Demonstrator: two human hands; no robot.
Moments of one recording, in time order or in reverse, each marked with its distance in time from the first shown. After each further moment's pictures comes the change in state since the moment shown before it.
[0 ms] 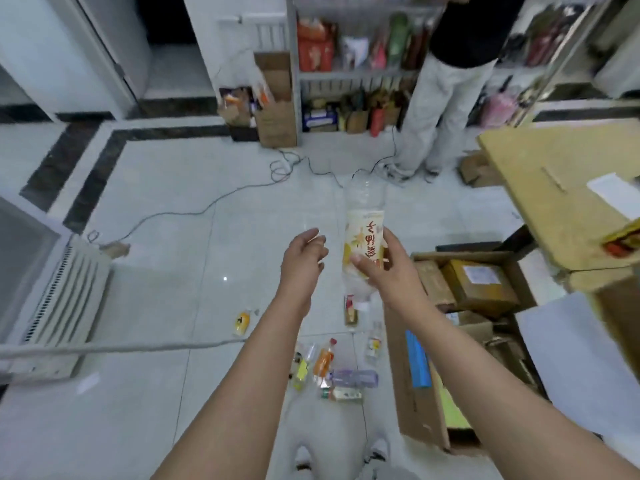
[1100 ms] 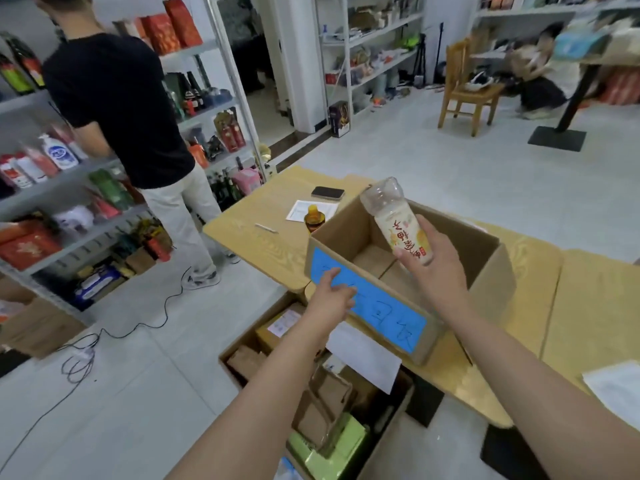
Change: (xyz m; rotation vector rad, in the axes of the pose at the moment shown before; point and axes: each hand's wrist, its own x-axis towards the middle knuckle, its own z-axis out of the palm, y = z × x) left_hand -0.203 -0.075 0.504 0.669 -0.896 -0.041; right_hand -0.209 0.074 -0.525 -0.348 1.082 0.068
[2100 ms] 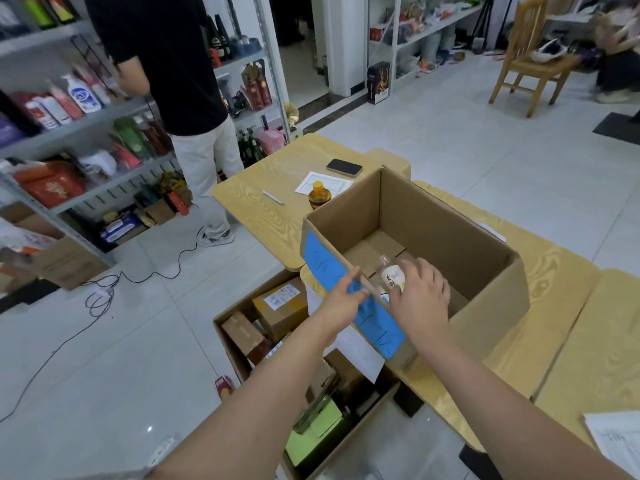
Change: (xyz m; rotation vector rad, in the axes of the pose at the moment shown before) left_hand 0.058 -0.026 0.065 0.129 0.020 -0.067; right_hand 0.010 0.076 0.042 -0.580 -0.200 -0.037
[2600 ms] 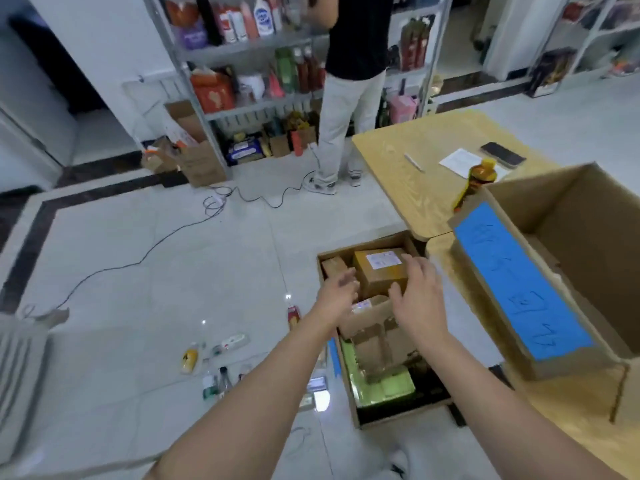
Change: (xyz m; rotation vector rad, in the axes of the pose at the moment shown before) left_hand -0.122 -0.154 -0.175 -0.465 0.473 -0.107; right_hand -0.124 -0.194 0.084 0.248 -0.272 -0.378
